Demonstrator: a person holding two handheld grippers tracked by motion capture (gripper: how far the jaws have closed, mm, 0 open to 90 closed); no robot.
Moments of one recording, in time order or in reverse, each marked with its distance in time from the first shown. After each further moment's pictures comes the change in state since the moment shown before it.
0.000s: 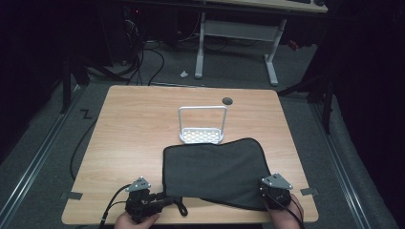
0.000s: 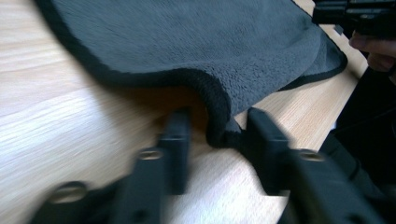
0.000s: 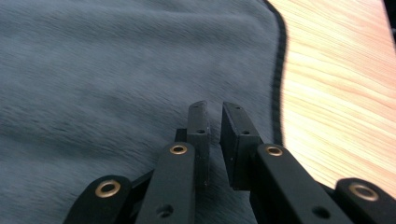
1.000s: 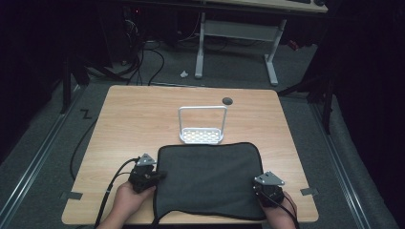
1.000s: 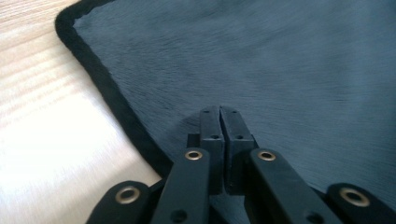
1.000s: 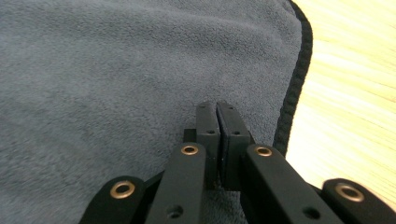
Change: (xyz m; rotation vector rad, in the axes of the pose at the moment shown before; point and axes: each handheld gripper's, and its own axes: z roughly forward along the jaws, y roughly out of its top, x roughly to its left) left arm 0.054 0.060 0.027 0.086 0.186 0.161; right arm 0.008 0.005 0.015 0.036 0.070 -0.024
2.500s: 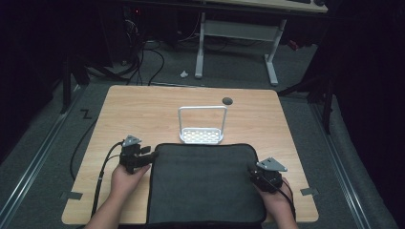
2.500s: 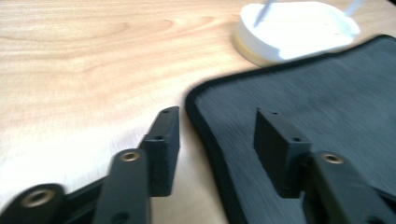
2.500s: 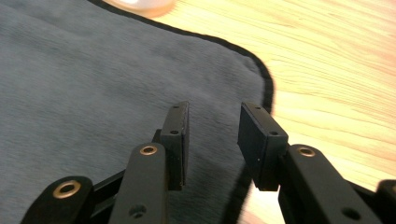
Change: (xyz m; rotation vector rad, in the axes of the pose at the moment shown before) left arm 0.060 0.025 0.001 -0.164 0.150 -0.162; right arm -0.019 0.027 0.019 -0.118 0.019 0.082
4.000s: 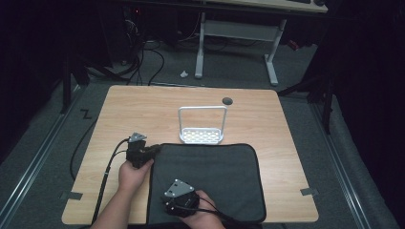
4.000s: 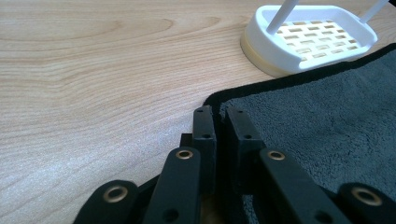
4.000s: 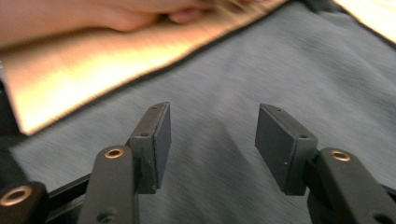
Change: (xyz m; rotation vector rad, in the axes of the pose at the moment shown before) left arm 0.003 -0.003 0.017 -0.024 -0.026 -0.027; right arm 0.241 0.044 0.016 0.001 0.450 -0.334
